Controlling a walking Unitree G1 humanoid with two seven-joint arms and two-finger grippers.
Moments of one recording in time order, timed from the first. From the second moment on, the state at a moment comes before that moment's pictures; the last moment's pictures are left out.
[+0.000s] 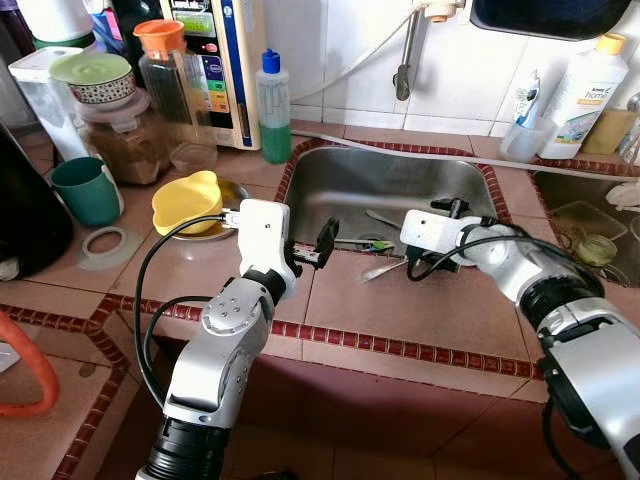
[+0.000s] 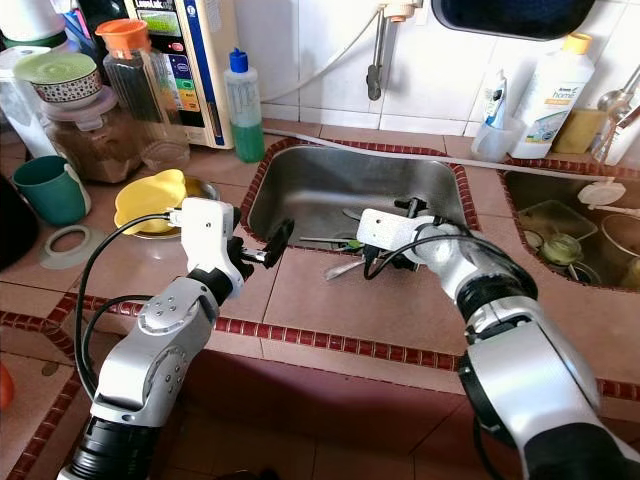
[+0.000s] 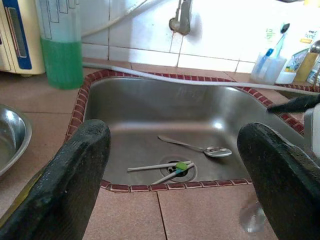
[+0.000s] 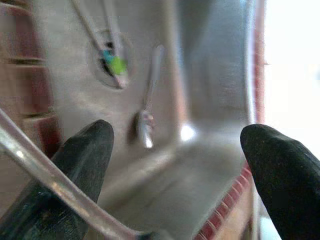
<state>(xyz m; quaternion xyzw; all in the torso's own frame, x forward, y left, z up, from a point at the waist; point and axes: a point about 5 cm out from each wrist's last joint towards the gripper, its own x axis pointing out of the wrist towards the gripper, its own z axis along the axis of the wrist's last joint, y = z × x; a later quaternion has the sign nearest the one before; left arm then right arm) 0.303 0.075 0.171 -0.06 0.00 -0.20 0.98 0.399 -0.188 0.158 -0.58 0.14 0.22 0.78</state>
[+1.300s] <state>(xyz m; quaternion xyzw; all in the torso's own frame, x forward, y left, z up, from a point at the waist) 0.304 0.074 0.175 -0.06 0.00 -0.20 0.98 0.394 -0.220 0.153 -0.24 0.19 0.10 0.95</state>
